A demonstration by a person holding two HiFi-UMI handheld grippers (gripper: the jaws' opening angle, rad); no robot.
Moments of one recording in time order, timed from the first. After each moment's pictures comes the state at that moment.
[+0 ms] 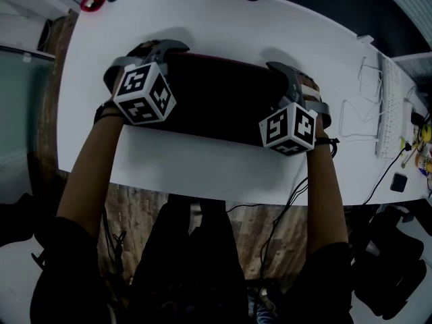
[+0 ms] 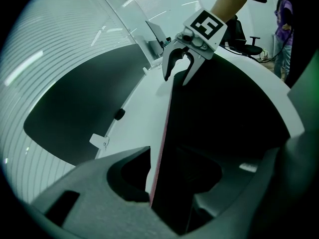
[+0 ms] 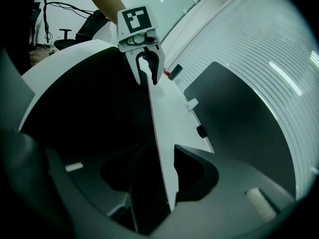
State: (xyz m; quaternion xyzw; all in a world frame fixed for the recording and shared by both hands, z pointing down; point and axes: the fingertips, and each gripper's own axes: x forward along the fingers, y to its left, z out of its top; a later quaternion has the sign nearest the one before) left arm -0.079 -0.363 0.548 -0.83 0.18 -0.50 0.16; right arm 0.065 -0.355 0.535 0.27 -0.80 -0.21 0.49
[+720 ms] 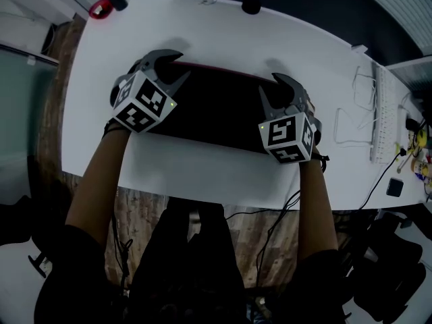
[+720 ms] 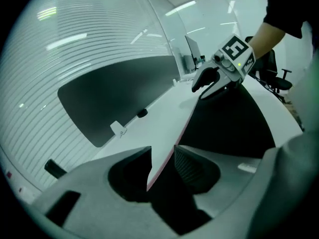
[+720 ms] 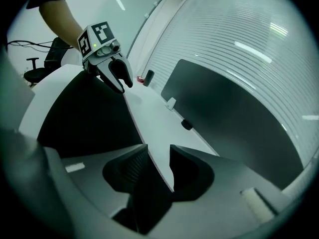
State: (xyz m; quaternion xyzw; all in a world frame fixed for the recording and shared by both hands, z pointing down) left arm -0.093 -0.365 0.513 -0.86 0.31 -0.39 0.05; right arm 0.075 -0.355 0.505 0.39 -0.82 -0.10 0.40
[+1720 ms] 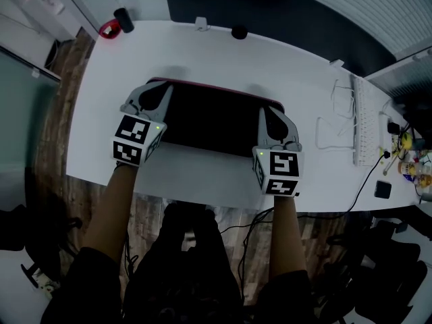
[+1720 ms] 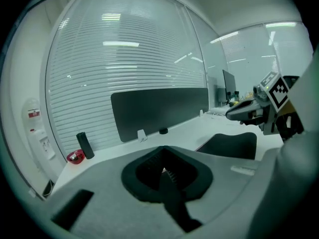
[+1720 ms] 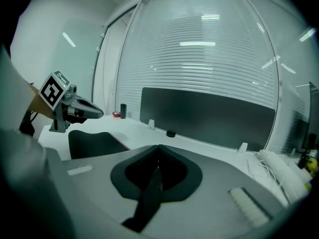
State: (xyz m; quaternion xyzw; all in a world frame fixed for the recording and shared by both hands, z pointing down) left arm -0.118 -0.319 0.426 -0.85 0.48 -0.21 -0.05; right arm 0.096 -0.295 0.425 0.54 -0.82 0.05 0.20
